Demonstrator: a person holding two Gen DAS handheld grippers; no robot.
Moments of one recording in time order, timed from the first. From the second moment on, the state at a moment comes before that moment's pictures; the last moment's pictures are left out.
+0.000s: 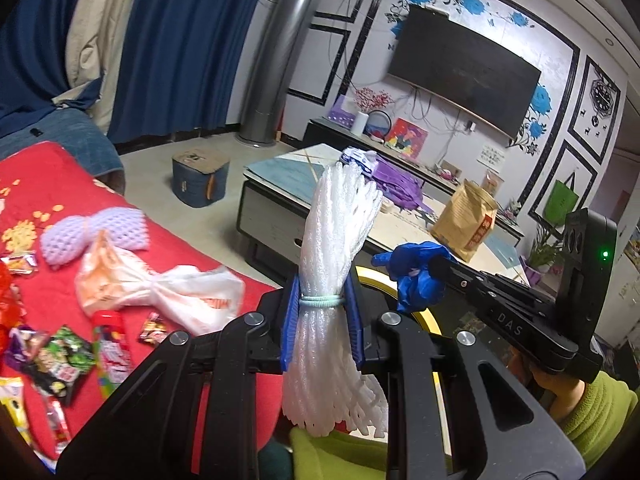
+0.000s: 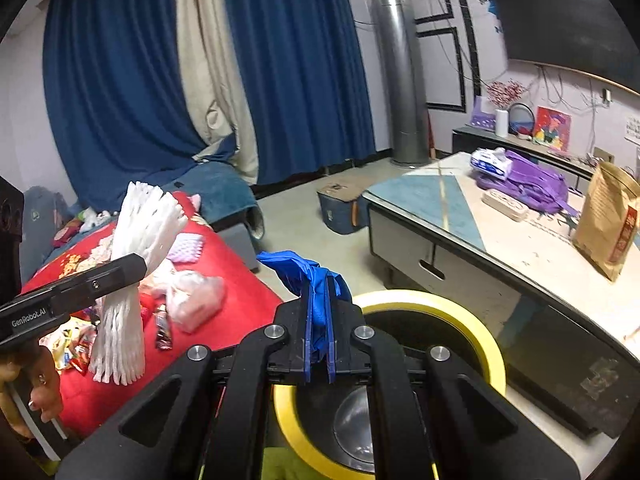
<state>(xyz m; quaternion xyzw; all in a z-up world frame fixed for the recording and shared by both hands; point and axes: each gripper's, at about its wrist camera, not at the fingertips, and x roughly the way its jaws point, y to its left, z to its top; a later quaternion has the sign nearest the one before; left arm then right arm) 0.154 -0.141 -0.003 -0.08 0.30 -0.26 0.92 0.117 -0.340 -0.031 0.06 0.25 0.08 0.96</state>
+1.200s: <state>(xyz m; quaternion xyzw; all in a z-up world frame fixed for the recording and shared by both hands) 0.207 -0.229 -0.097 -0.07 0.39 -0.29 0.87 0.139 -0.410 -0.088 0.12 0.32 -0.01 0.94</state>
